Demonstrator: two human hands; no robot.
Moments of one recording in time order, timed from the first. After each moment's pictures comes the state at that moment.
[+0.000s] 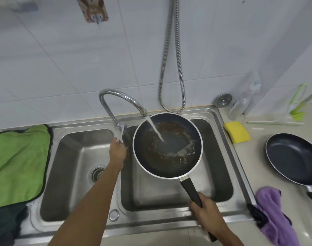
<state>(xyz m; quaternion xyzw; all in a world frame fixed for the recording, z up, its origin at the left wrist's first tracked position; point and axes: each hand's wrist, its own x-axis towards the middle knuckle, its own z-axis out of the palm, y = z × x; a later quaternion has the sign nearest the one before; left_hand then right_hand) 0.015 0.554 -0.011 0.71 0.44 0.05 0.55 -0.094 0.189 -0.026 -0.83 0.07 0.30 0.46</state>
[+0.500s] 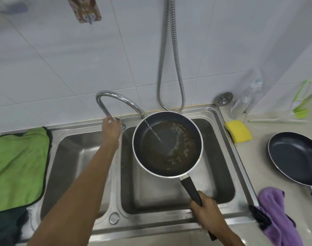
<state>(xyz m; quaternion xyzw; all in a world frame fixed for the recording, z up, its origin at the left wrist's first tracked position) 0.077 0.572 0.046 0.58 0.39 0.17 0.69 -0.084 0.193 -0.015 -0.83 0.07 0.32 0.45</state>
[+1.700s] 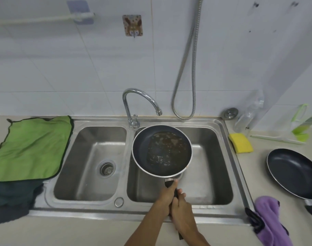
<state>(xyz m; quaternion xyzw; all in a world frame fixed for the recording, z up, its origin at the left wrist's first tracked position) -0.109 0.356 -0.019 0.41 0.46 -0.17 0.77 -0.142 0.272 0.013 -0.87 0.02 0.28 0.40</state>
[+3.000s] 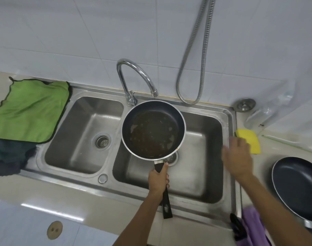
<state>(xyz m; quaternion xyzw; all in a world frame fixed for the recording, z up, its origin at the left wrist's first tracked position) -0.077 0.318 -0.047 0.50 0.53 0.02 0.68 0.117 0.115 -0.018 -0.98 -0.17 -0.08 0.09</state>
